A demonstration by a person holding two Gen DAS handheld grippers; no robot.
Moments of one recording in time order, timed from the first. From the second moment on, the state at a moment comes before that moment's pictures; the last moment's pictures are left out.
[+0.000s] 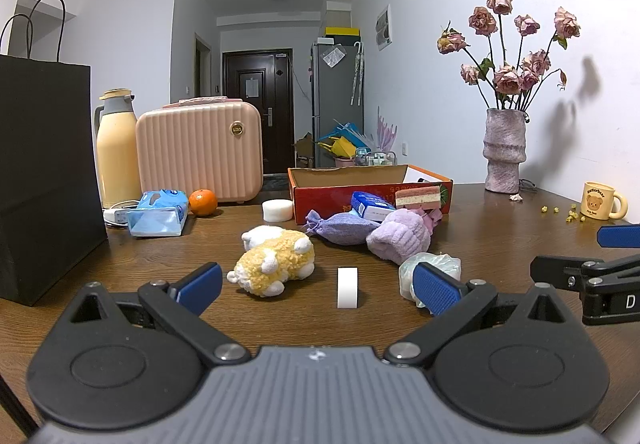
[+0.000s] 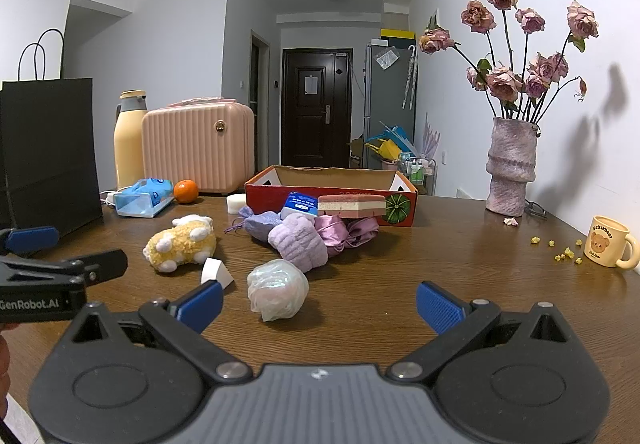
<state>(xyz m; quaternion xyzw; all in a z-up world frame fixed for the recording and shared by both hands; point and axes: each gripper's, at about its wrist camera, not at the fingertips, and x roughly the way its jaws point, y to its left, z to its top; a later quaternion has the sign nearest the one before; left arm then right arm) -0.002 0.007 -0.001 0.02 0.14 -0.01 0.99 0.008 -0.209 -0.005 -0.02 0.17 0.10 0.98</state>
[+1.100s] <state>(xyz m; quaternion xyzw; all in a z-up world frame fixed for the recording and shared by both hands) -0.002 0.008 -0.001 0.02 0.13 -0.01 0.99 0.010 -0.197 -0.005 -0.03 0.17 0.11 0.98</state>
